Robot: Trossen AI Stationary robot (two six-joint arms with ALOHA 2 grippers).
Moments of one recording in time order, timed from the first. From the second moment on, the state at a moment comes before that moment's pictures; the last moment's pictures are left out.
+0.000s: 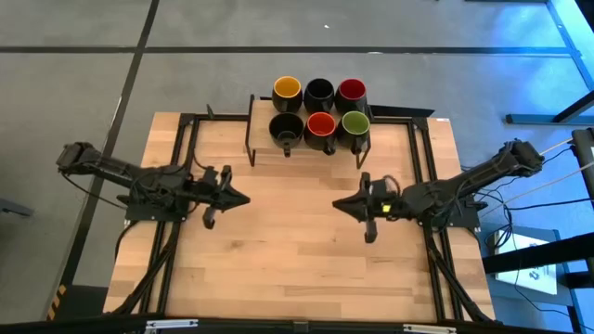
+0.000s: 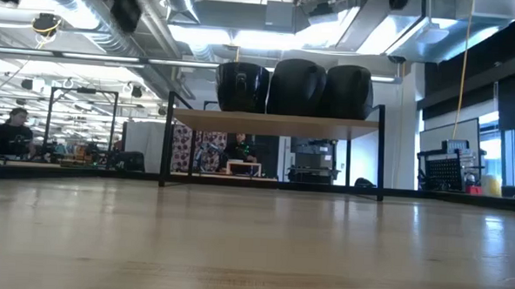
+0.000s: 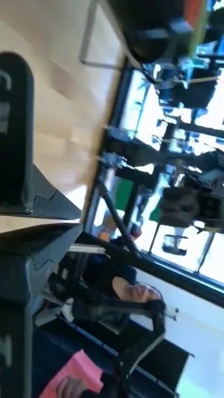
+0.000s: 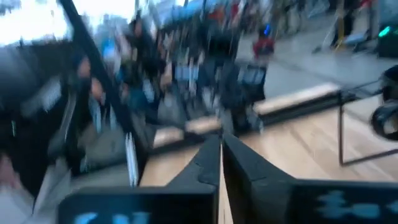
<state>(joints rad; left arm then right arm) -0.22 0.70 0.39 0.36 -0.10 -0.34 0.41 1.11 0.74 0.32 0.37 0.31</state>
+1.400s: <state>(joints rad) -0.14 0.44 0.01 0.51 -0.13 -0.14 0.18 0.45 0.01 0.47 0.16 0.21</state>
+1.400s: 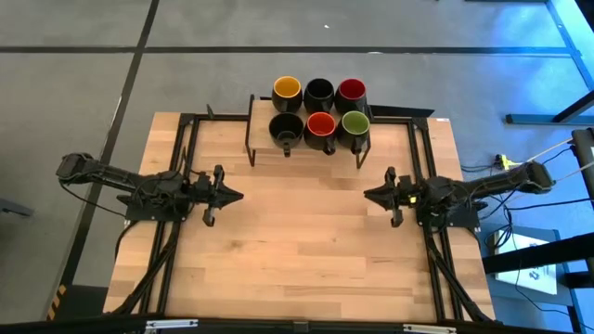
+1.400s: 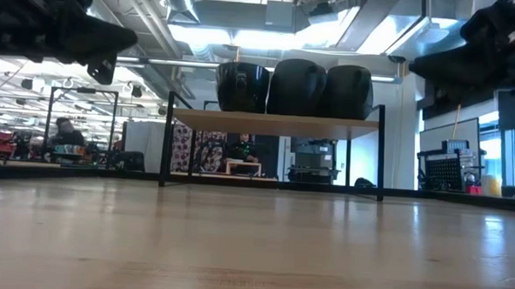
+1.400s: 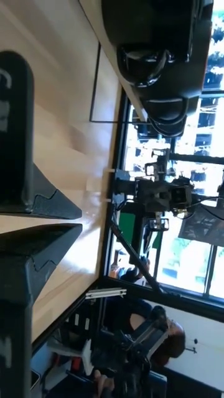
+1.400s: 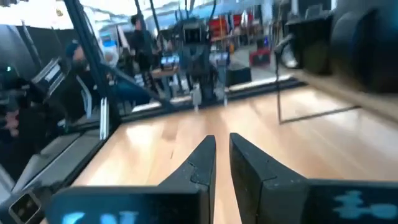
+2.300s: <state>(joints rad) -0.14 0.00 0.01 0.10 -0.13 -0.20 0.13 0.00 0.01 0.05 0.18 0.20</state>
